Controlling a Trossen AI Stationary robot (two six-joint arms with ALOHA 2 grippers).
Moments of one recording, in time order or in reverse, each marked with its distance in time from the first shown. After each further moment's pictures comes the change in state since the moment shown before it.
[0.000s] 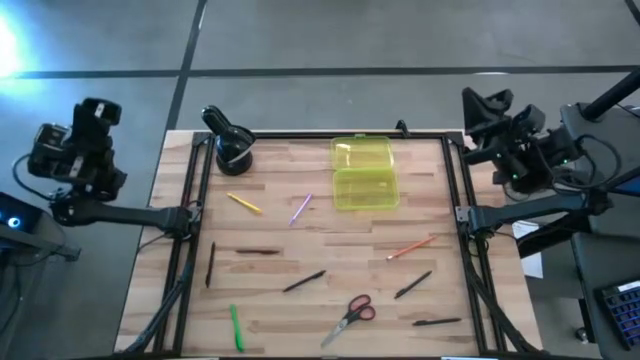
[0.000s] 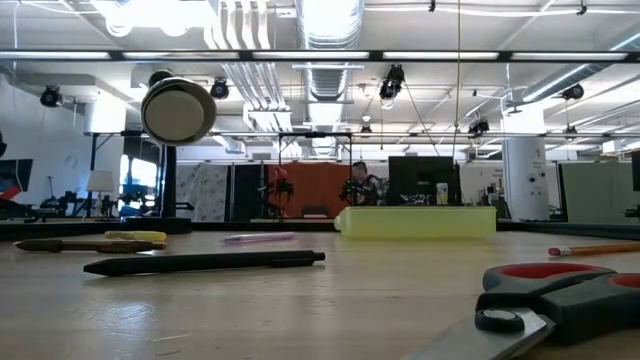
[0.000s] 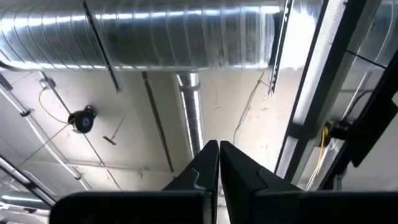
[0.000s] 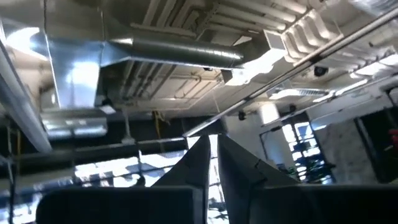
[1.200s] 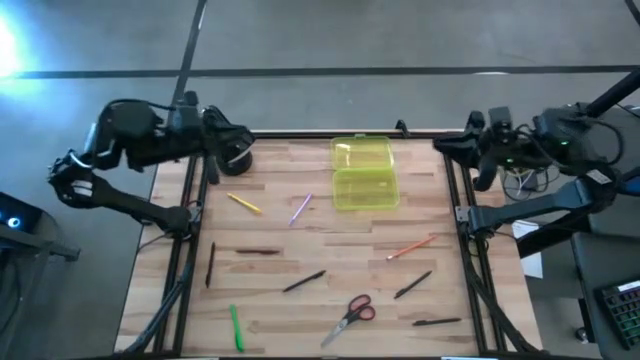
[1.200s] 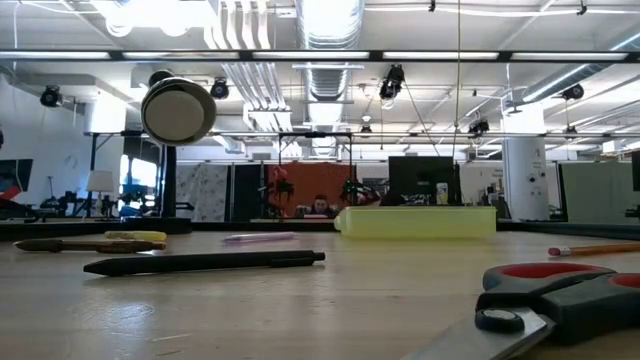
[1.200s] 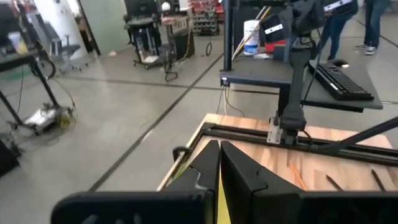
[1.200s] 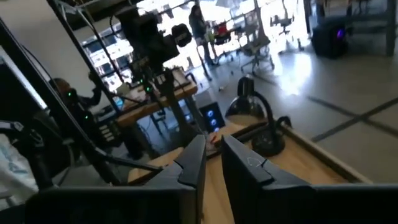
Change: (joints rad) left arm -0.001 0.566 0.795 -1.546 -0.239 -0.016; right arm 0.001 0.090 0.428 -1.171 -0.333 0.580
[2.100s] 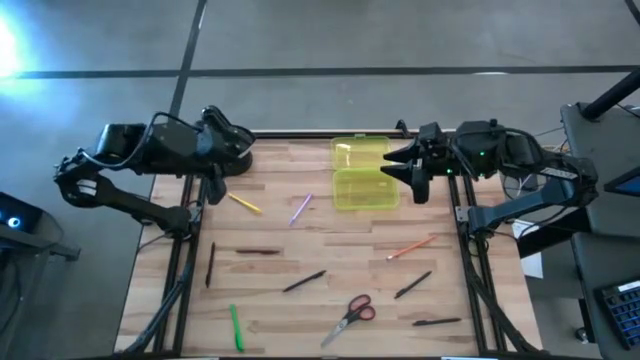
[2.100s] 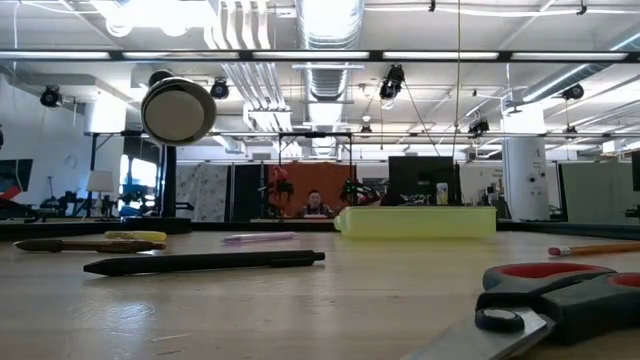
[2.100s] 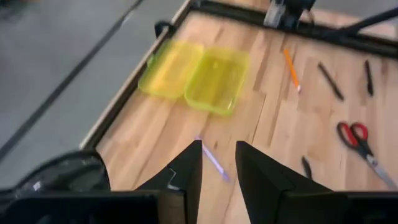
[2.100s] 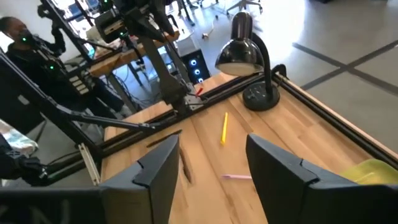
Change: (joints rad) left arm 0.000 0.055 0.000 -0.473 0.098 -0.262; right arm 0.000 0.248 0.014 -0.009 -0.009 0.016
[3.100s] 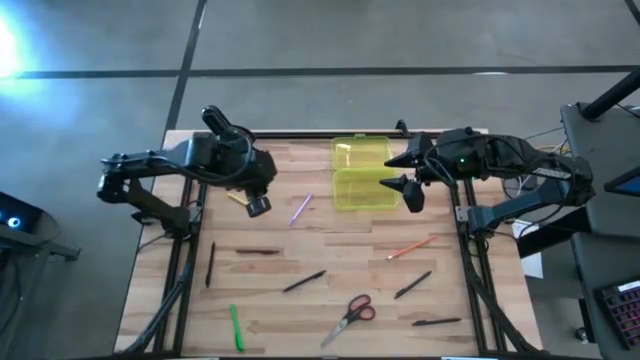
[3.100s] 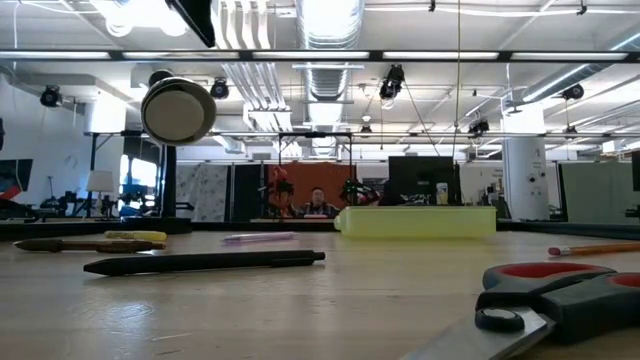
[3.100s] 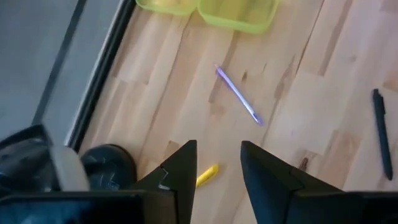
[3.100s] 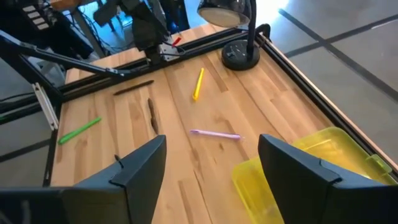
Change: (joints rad) left arm 0.001 0.324 0.000 -0.140 -0.040 -0.027; right arm 0.000 0.039 0.000 -0.173 0.008 -0.115
